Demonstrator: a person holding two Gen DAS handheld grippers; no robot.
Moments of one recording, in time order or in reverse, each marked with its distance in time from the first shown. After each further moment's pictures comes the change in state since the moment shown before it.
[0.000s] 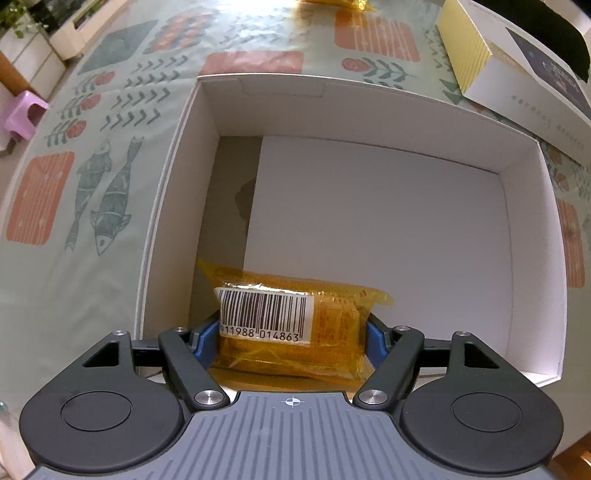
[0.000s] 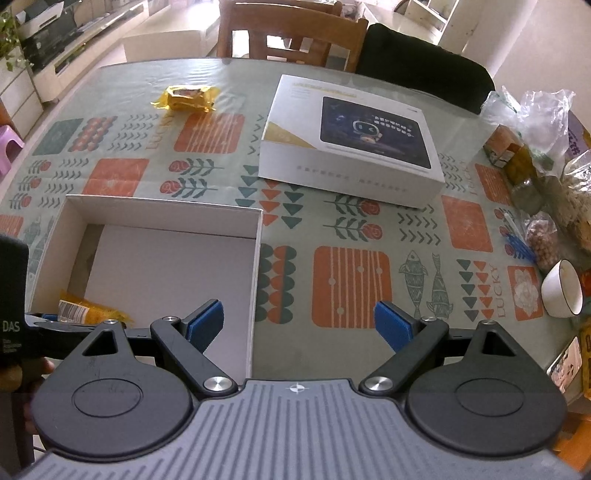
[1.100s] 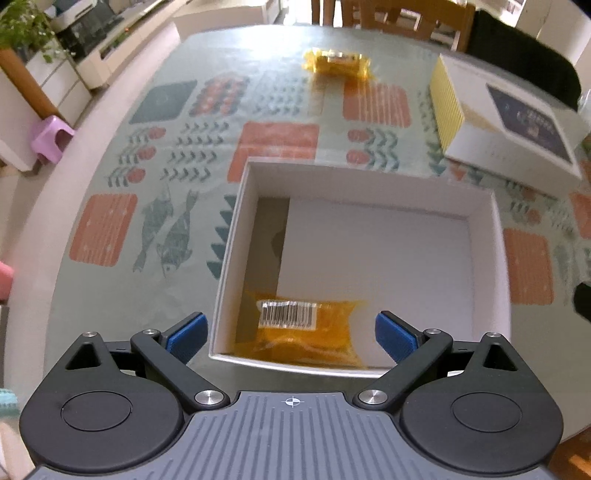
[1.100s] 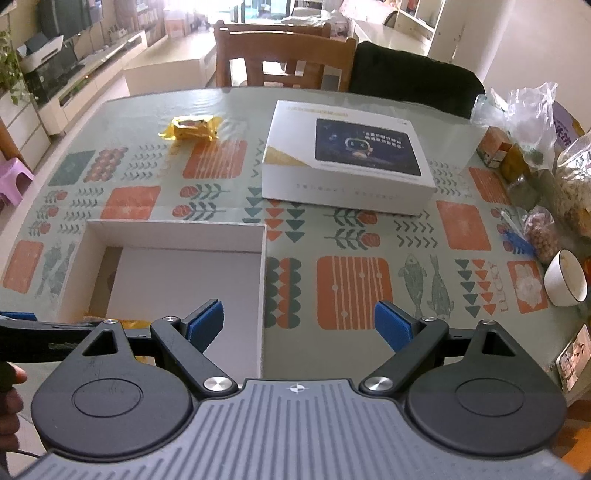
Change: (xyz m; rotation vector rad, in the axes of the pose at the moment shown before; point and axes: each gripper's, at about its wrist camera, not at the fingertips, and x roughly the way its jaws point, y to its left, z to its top) left arm -0.090 -0.001 -0.005 -0.026 -0.138 0.049; right arm -0.032 -0.014 -0.010 0.072 -0.088 0.051
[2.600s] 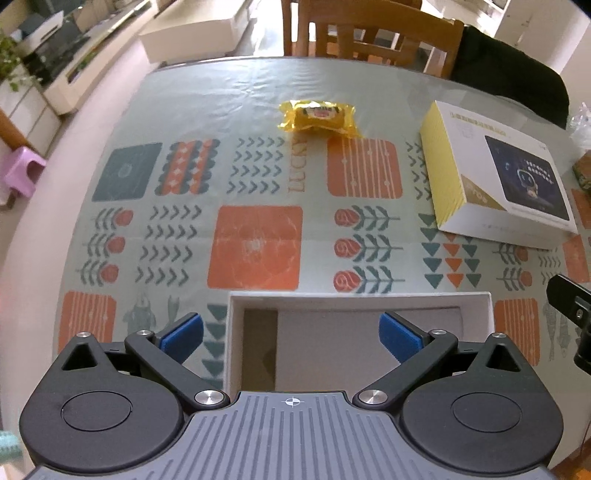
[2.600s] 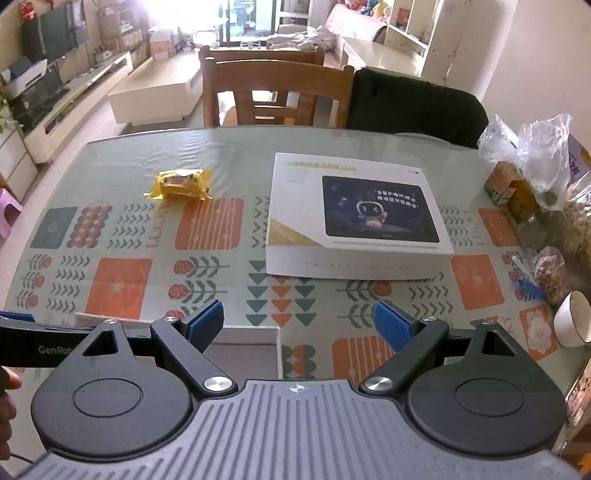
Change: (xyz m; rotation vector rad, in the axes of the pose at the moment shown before) left arm 0.021 0.010 0.100 0.080 -0.007 -0.071; right arm 0.039 0.029 0.088 0.046 -0.049 -0.042
